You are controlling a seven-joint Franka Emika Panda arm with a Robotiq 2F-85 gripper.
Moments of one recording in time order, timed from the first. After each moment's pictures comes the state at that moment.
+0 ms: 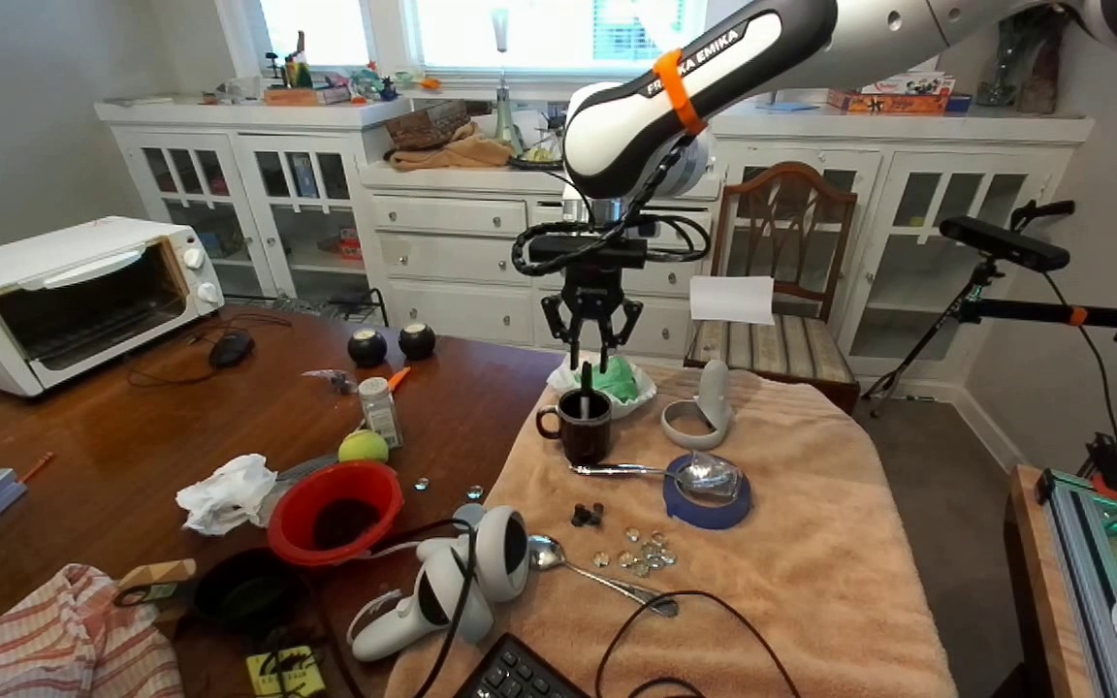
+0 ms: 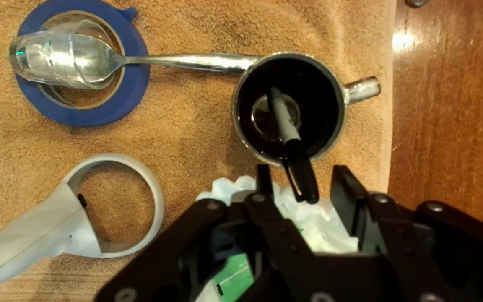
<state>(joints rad) -0.03 0.60 -0.04 -1.58 0.27 2.04 1.06</state>
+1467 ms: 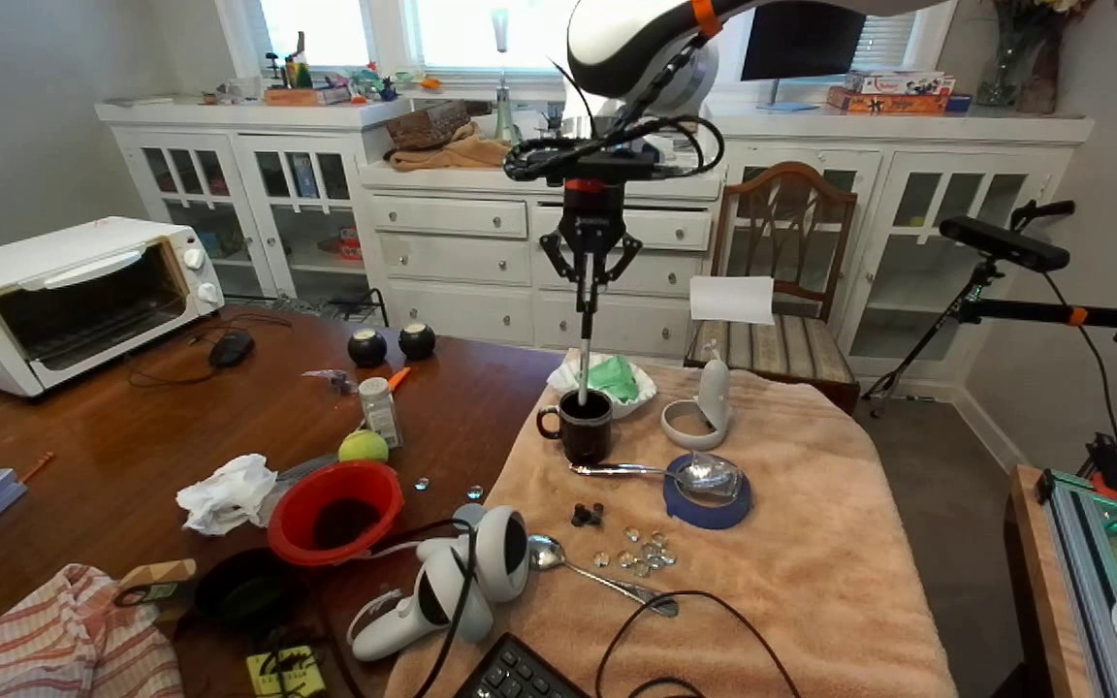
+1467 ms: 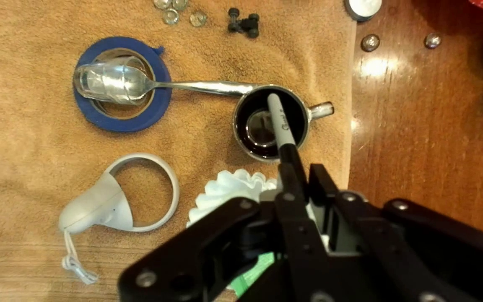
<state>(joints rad) -0.04 0.53 -0.06 -1.45 0.30 1.82 1.06</state>
